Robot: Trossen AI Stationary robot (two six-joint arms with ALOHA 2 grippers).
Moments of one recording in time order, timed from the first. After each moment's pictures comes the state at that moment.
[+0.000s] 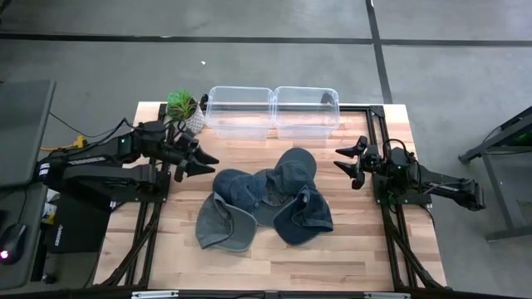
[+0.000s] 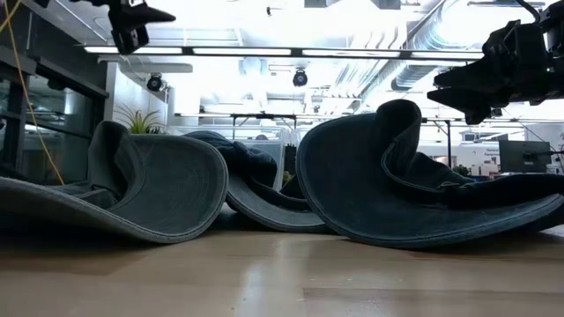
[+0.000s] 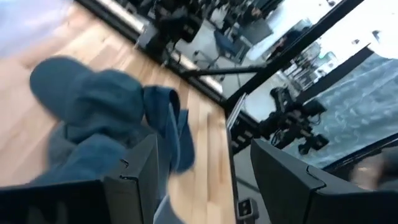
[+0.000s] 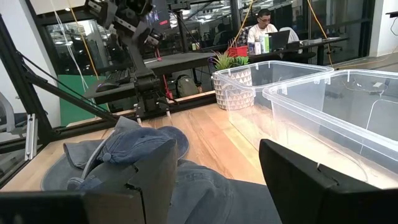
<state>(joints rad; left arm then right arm) 0.18 0.61 0.69 -0.30 0.37 -0.63 -0.27 0.01 0.01 0.02 -0.03 0.17</state>
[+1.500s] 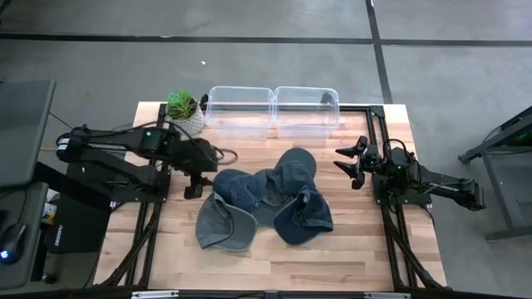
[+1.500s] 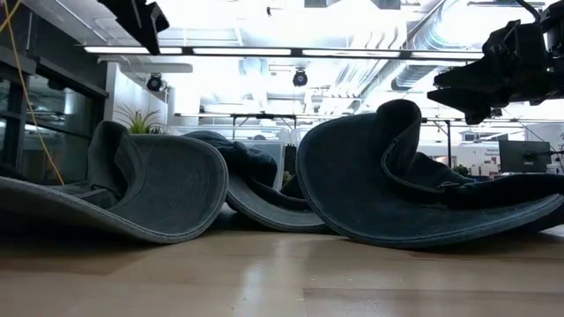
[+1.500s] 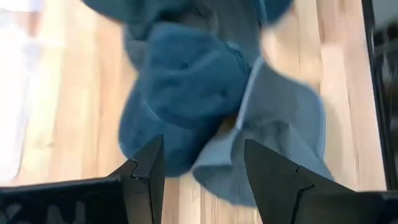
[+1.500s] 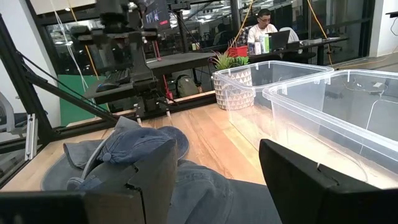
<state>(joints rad) -0.07 1.12 1.19 -1.08 0.05 -0.08 -0.27 0.01 0.01 0.02 -0.03 0.17</state>
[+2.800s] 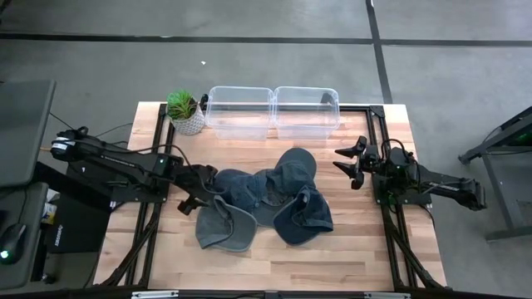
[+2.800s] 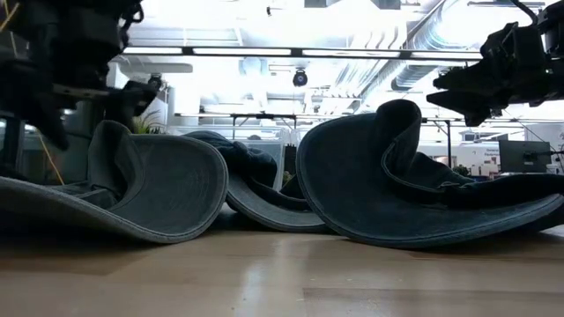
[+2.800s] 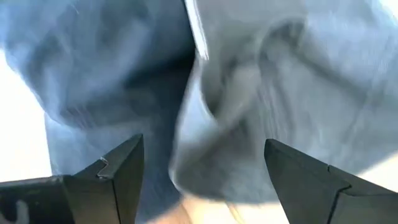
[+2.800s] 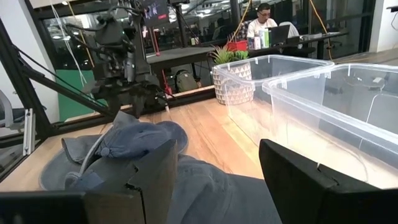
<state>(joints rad) -0.15 0.97 0.52 -0.48 0.12 0.39 -0.27 0.03 0.01 0.03 -0.03 0.17</state>
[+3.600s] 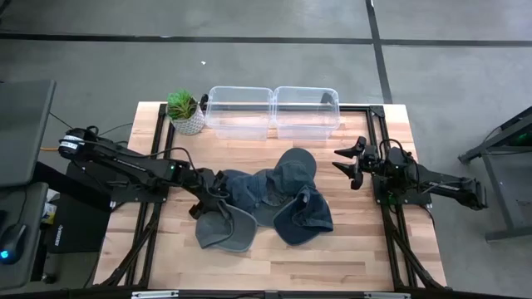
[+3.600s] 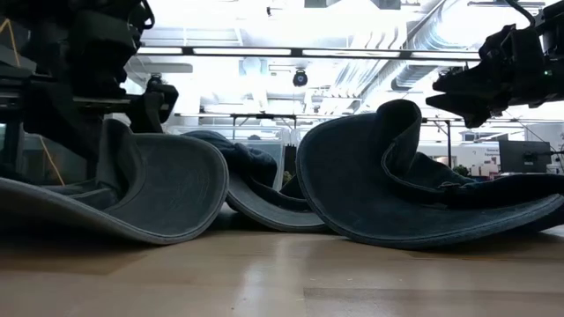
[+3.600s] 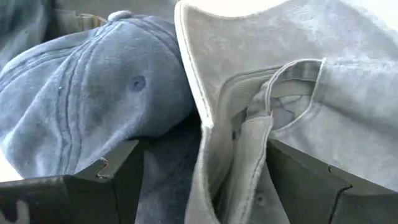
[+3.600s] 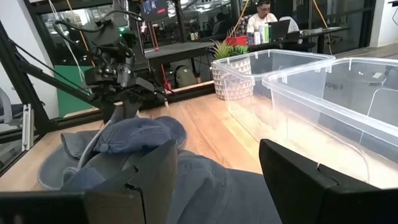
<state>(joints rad) -0.17 1.13 0.46 -0.09 0.17 0.48 -0.27 0.05 0.01 0.03 -0.03 0.17</state>
